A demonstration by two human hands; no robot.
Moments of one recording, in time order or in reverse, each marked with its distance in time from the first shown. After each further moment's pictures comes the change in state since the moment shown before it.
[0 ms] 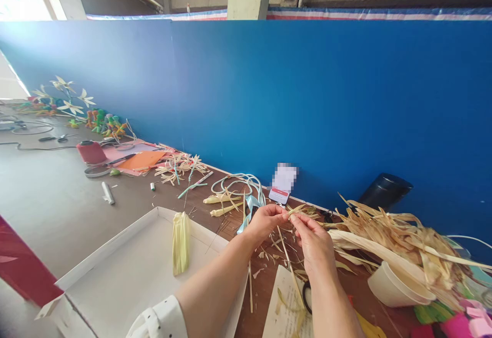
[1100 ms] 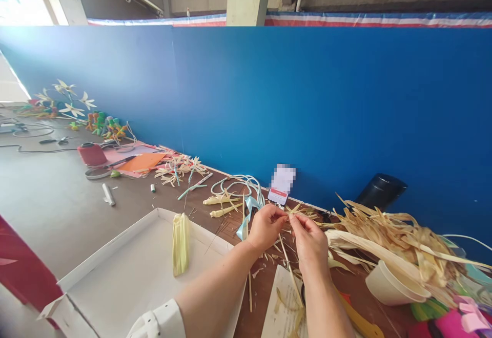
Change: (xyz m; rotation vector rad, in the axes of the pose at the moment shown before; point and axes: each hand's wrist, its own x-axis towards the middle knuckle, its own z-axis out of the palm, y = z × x) left_hand -0.010 -0.003 0.007 0.701 0.240 0.431; right_hand -0.006 0.000 0.008 -0.120 0.137 -0.073
